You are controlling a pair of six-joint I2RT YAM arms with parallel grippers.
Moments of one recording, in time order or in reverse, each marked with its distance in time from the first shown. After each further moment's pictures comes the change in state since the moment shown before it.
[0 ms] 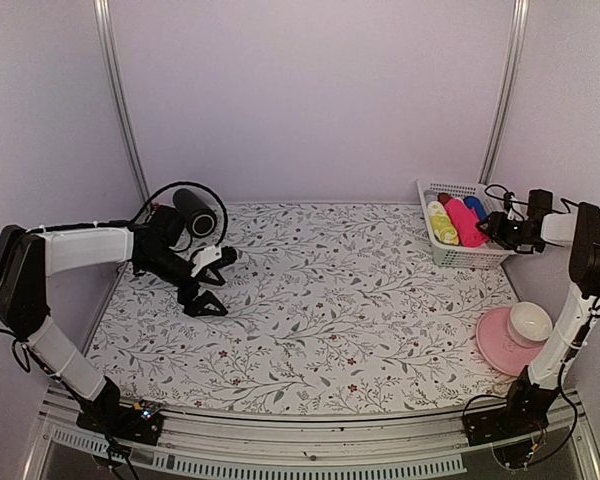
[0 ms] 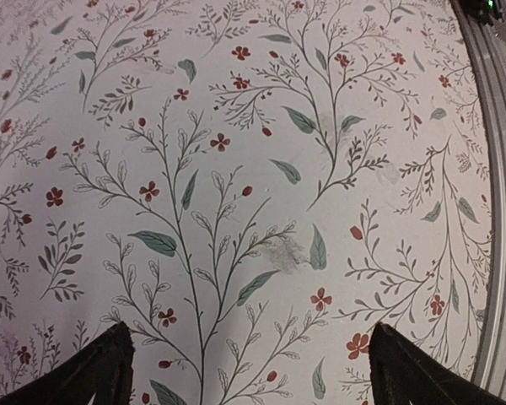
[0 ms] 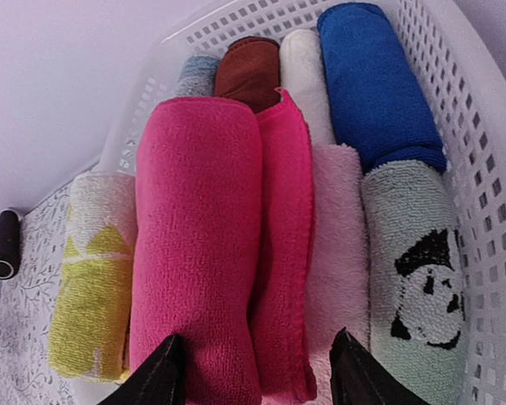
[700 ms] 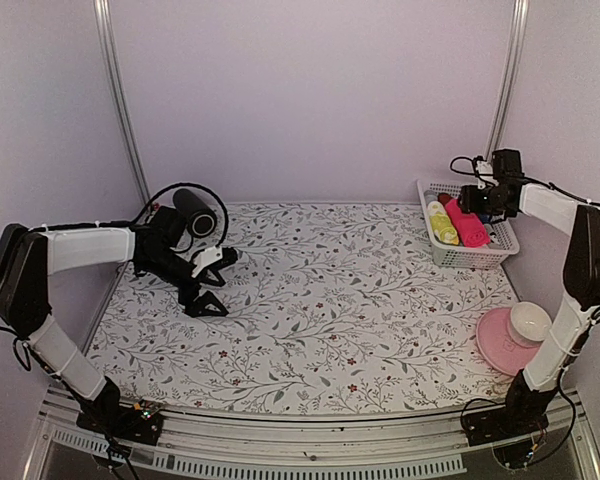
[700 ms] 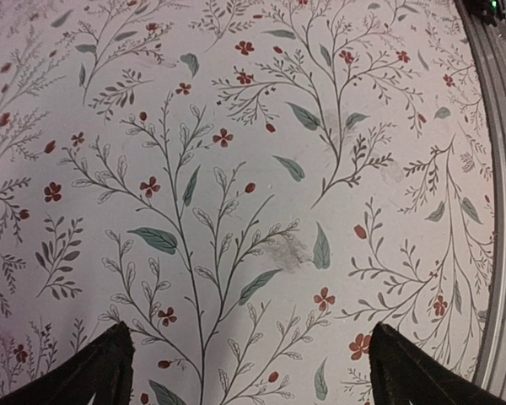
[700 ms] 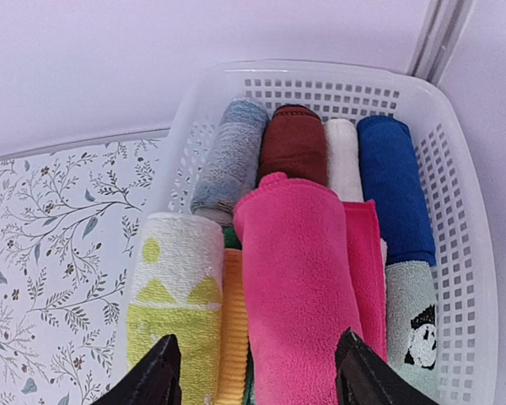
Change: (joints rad) left arm 0.000 0.013 0.000 0.006 -0.006 -0.007; right arm 0.288 -0.096 0.205 -0.240 0.538 -0.182
